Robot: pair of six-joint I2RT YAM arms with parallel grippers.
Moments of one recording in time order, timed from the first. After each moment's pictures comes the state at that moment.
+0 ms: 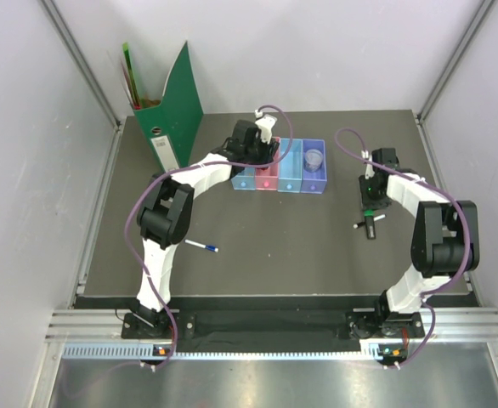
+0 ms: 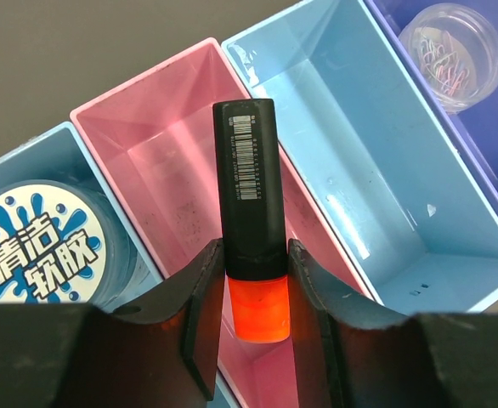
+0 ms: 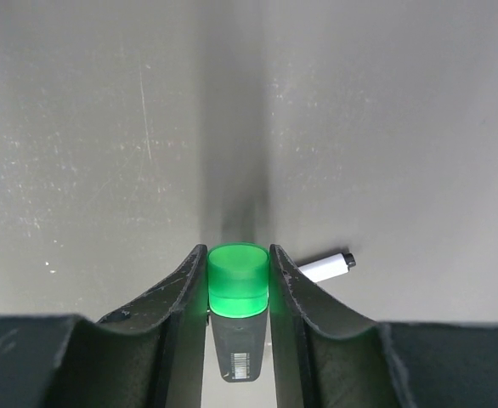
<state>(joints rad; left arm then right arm) -0.50 2.15 1.65 -0.06 0.15 -0.03 0.01 1.67 1.04 -0.50 0.06 -0.03</state>
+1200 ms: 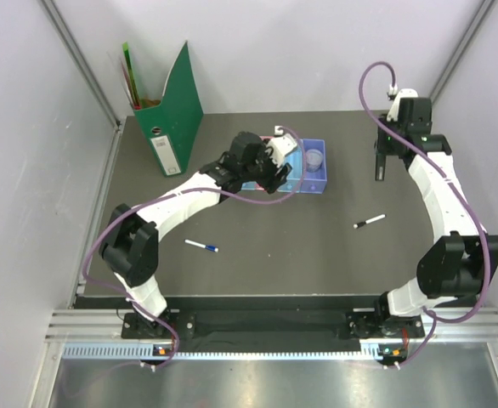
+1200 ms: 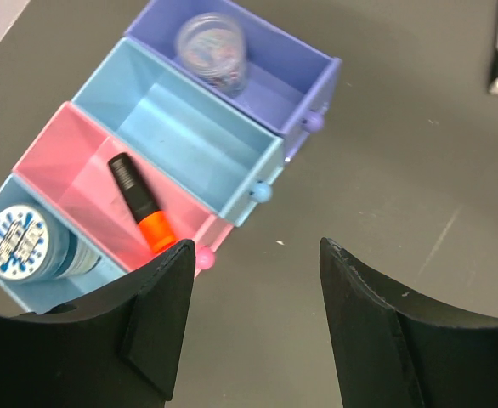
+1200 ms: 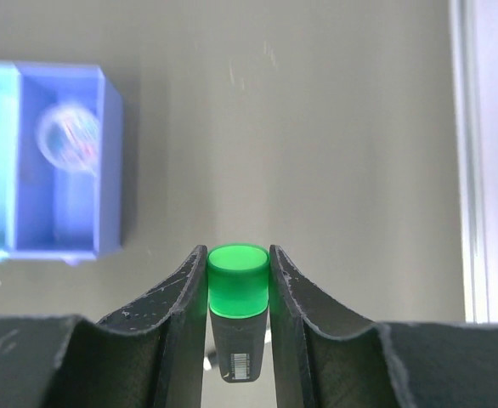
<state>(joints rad) -0.65 1.73 1.38 -0.14 0.22 0.24 0.01 1.50 1.44 -0.60 0.06 0.00</state>
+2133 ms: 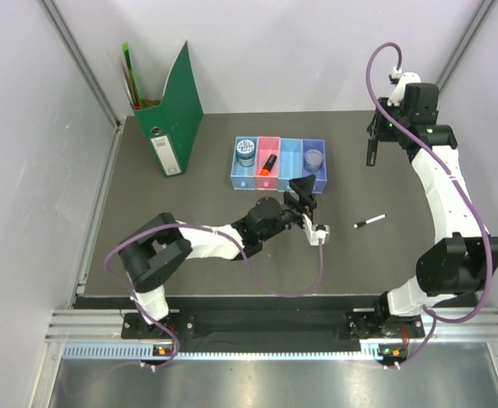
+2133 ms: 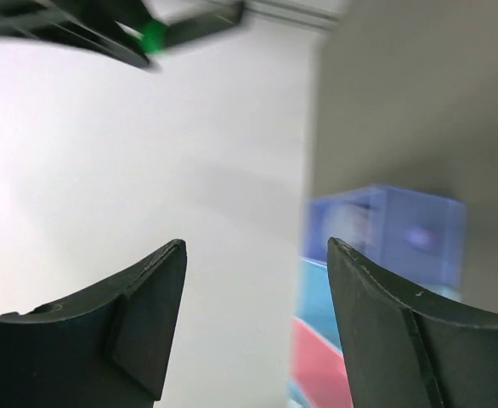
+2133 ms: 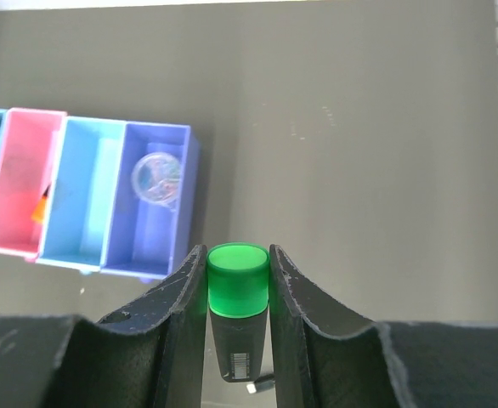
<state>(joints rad) -1.00 1.77 0.92 0.82 0.01 1.29 0.03 1.53 1.59 -0.60 -0.08 0.06</state>
